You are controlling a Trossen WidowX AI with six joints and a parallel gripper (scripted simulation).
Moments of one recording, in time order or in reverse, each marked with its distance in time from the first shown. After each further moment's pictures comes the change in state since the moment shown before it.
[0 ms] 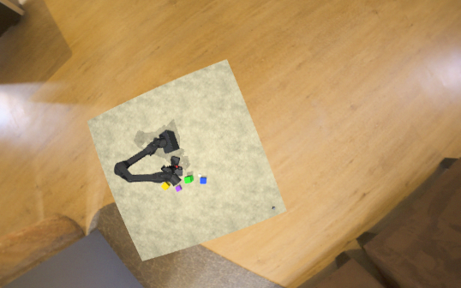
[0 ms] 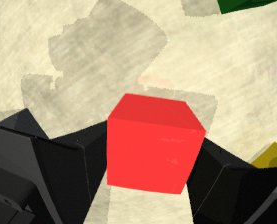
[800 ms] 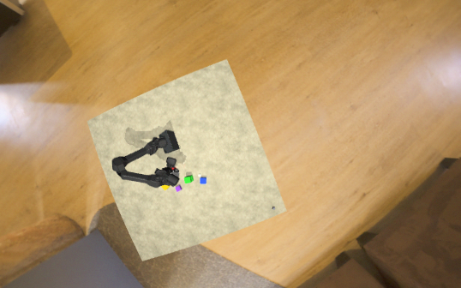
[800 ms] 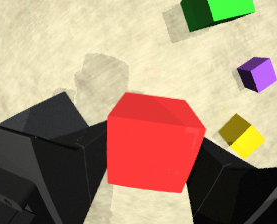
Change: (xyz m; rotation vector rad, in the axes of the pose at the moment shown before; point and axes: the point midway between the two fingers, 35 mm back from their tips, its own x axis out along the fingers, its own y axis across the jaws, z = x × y) arm -0.090 -0.001 0.001 0.004 -0.010 -0.004
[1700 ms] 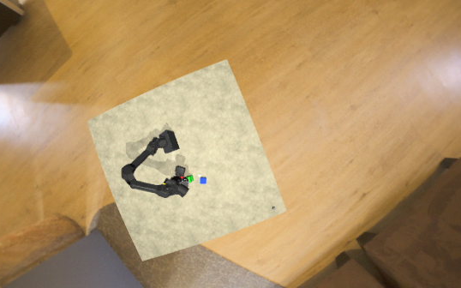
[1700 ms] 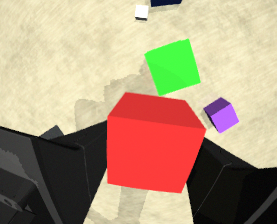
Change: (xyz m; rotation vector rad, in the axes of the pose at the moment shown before) arm -0.010 -0.038 0.075 0.015 -0.009 0.007
